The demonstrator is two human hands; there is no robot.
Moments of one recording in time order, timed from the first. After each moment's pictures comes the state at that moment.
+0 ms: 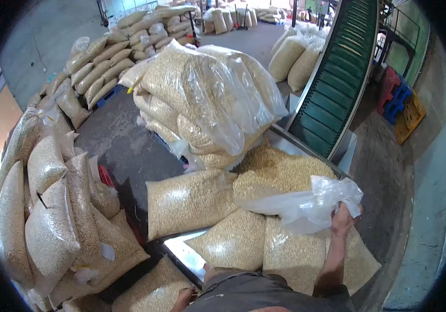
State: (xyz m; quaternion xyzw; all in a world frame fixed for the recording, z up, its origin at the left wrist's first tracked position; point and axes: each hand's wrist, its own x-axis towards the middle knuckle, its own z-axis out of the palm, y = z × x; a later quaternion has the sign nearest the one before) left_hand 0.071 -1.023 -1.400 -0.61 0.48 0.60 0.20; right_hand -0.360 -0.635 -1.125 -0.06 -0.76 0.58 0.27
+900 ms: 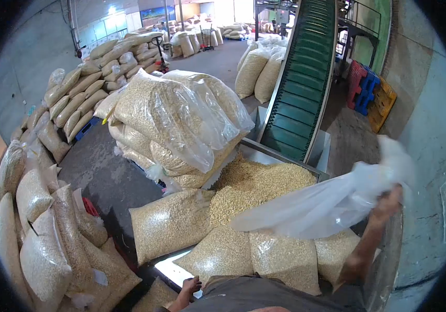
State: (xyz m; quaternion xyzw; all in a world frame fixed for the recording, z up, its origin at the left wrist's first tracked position) left_hand -0.057 -1.008 -1.456 -0.50 0.49 0.69 0.19; right_hand -0.327 -0.422 -1.026 -0.08 -0.82 0.27 0.49
